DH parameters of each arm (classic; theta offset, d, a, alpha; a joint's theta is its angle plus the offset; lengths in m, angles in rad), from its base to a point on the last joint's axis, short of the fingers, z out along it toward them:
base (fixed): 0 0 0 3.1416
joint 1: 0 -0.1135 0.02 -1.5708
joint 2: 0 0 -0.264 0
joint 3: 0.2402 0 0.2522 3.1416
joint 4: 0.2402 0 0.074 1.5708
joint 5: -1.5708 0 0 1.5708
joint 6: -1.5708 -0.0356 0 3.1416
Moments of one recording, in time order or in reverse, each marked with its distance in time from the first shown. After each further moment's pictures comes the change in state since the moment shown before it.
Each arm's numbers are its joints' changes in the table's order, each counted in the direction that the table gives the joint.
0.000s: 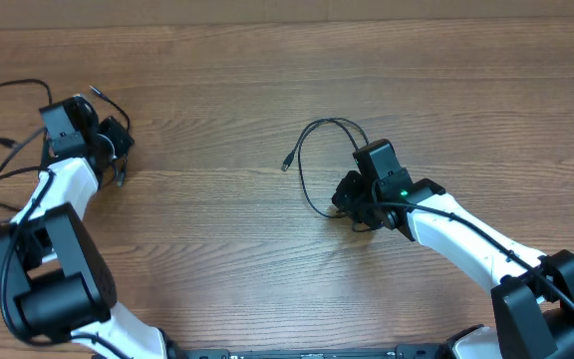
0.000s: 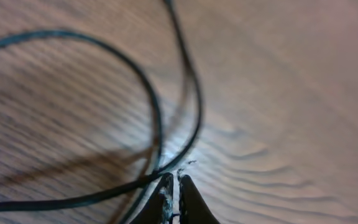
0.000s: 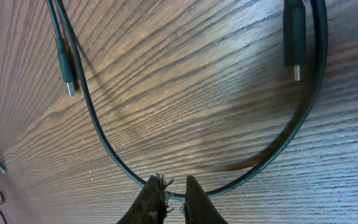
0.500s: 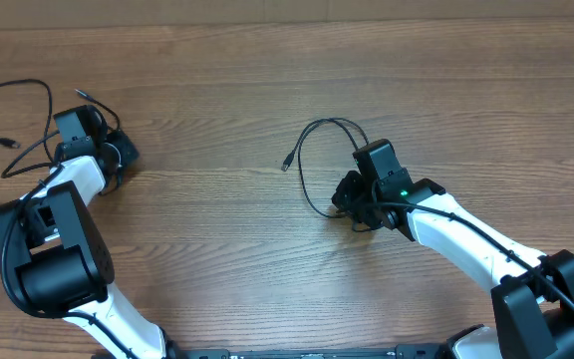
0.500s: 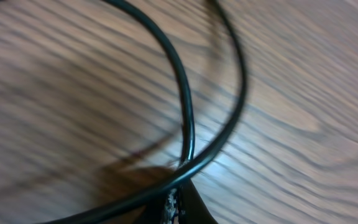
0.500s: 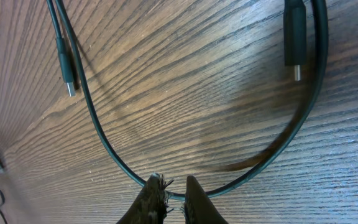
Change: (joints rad) left arm 0.003 -0.112 0.002 -0.047 0.132 -0.101; right arm 0.000 0.000 0.000 0.000 0.000 0.000
